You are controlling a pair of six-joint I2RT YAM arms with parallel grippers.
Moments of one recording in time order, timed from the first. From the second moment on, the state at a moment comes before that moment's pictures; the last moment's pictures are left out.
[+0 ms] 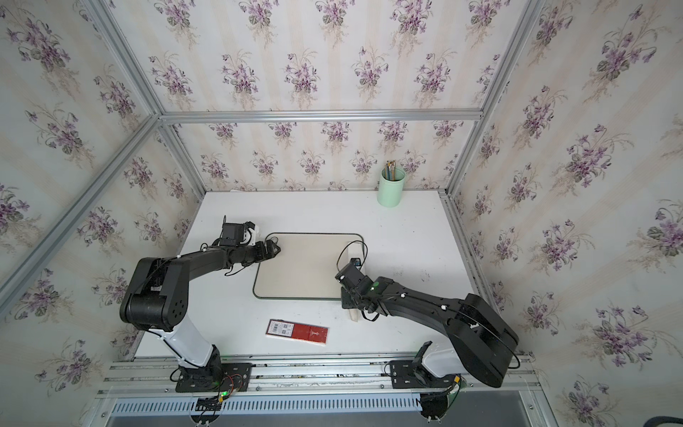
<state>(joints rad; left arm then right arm) -0.06 1.75 0.89 -0.09 0.37 -0.35 0.89 1.39 0.72 -0.46 0.14 0.72</state>
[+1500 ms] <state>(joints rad) -0.06 1.73 0.87 -0.09 0.37 -0.35 1.05 1.62 0.85 -0.60 0.30 0.92</state>
